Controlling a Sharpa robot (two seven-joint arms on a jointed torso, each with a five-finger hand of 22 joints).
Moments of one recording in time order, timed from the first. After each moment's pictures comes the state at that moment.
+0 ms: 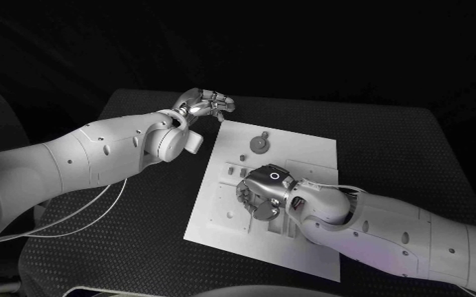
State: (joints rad) left arm 1.25 -0.69 -0.12 1.19 -0.23 -0.26 0.32; left_hand 1.09 -0.11 0.53 -0.27 0.08 0.89 0.17 0.25 0.55 1.20 0.10 0.10 0.21 1.05 -0.01 0.98 0.33 0.02 0.81 -0.09 0.67 1.26; right arm 1.01 -0.56 -0.13 1.47 -1.85 -0.36 -0.03; right_hand 1.15 -0.25 0.86 -0.23 0.11 1.05 0.10 0.39 0.46 1.29 0.04 0.14 0.39 1.27 -0.07 1.06 0.78 0.26 1.29 0.04 0.32 1.31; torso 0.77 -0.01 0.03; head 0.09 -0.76
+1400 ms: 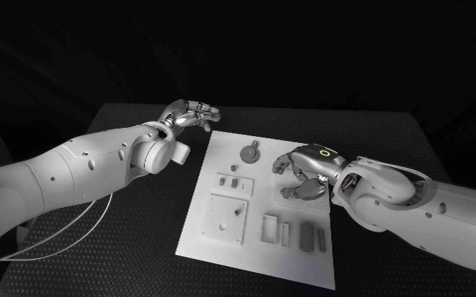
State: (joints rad) left arm 1.25 -0.69 -0.12 1.17 -0.23 -0.26 0.32; left_hand 1.09 -0.11 0.53 -0.27 0.08 0.88 0.17 0.25 0.55 1.20 0.11 0.09 0.21 1.05 0.00 0.97 0.34 0.02 0.81 -0.09 0.67 1.26; right arm 1.11 -0.88 -0.06 1.65 -1.68 -0.33 -0.03; right_hand 1.08 -0.30 0.64 -0.27 0.18 0.86 0.15 0.31 0.41 1.10 0.12 0.08 0.30 1.16 0.00 1.10 0.73 0.25 1.20 0.07 0.27 1.31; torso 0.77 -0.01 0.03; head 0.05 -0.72
